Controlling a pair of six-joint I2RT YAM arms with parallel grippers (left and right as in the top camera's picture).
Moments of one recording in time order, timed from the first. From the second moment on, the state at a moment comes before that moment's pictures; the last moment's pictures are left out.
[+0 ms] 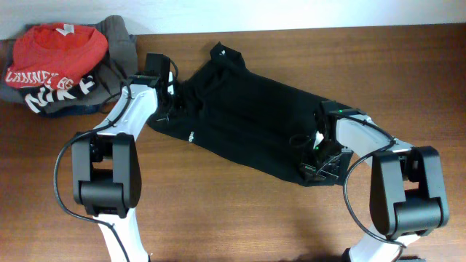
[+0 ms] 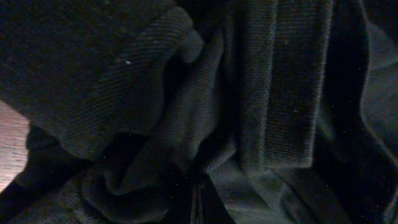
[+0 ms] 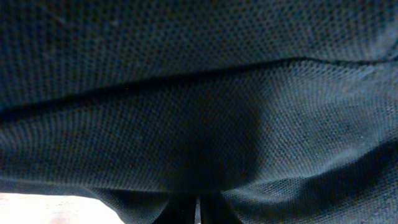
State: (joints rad) left arm -0.12 2.12 1.57 -0.73 0.09 -0.31; right arm 0.09 1.87 1.07 -0.97 -0.25 0.43
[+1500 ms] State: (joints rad) left arm -0.05 2.11 1.60 -0.78 -0.04 -0.18; right arm -0.02 1.90 1.08 -1.13 -0.12 0.55
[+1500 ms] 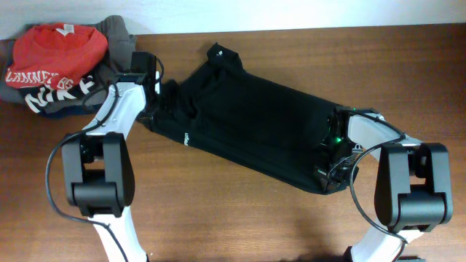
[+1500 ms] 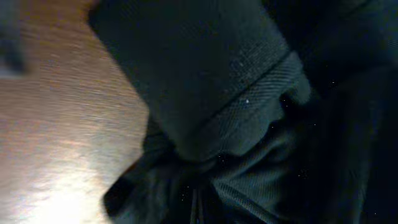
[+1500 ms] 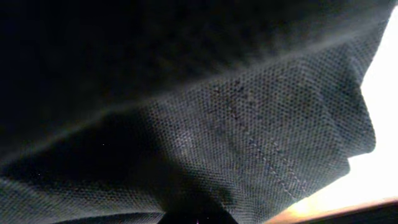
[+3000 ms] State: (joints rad) left arm -0.24 1.94 1.63 -0.35 0.23 -0.21; right arm -0.15 1.86 1.38 -0.77 -0.19 0.47
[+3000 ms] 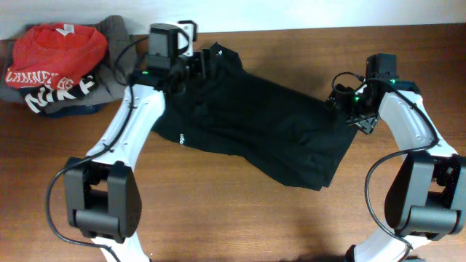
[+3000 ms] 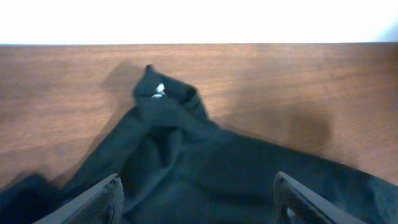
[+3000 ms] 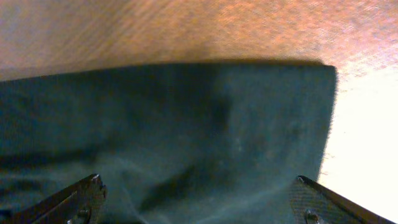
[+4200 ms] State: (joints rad) left arm -0.24 2.65 2.43 -0.59 0.23 -0.18; right arm -0.01 2.05 1.39 -0.68 -0.06 0.52
